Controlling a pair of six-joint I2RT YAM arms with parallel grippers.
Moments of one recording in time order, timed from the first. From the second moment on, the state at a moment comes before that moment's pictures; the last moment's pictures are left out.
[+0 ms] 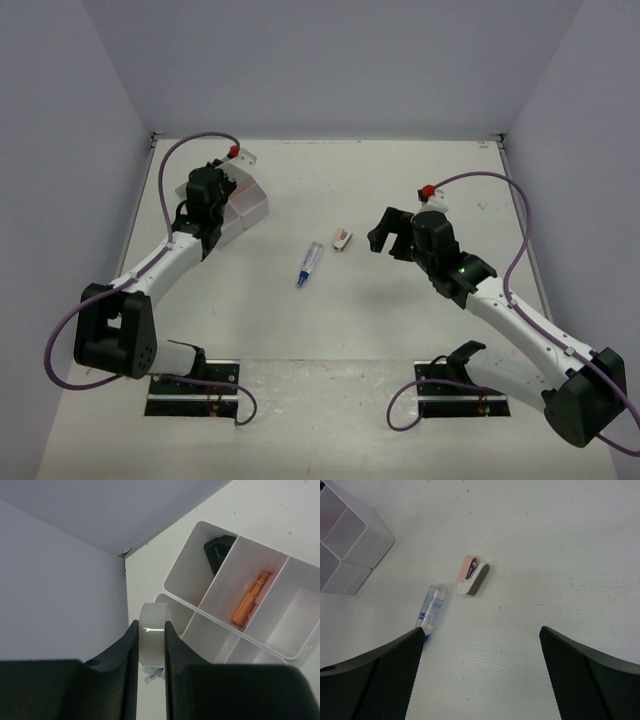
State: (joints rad) left arm -0.23 1.38 0.87 0.24 -0.33 0.66; right arm 0.57 1.02 0.76 -0.29 0.22 0.64
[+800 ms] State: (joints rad) left arm -0.14 1.43 0.77 0.14 -0.17 0.66; right arm 0.57 1.00 0.76 -0.28 0.19 0.62
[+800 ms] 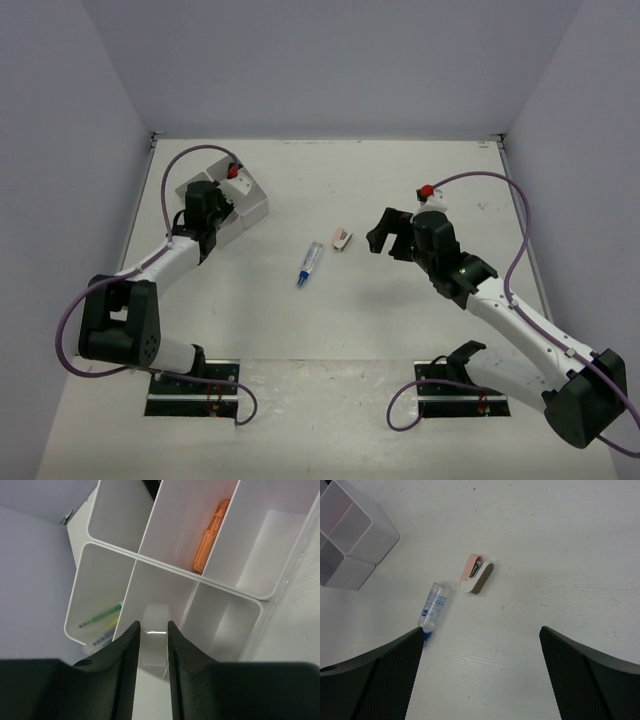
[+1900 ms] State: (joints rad) left arm -0.24 0.99 1.04 -0.53 -0.04 -0.32; right arm 0.70 1.77 1.28 -0.46 0.25 0.74
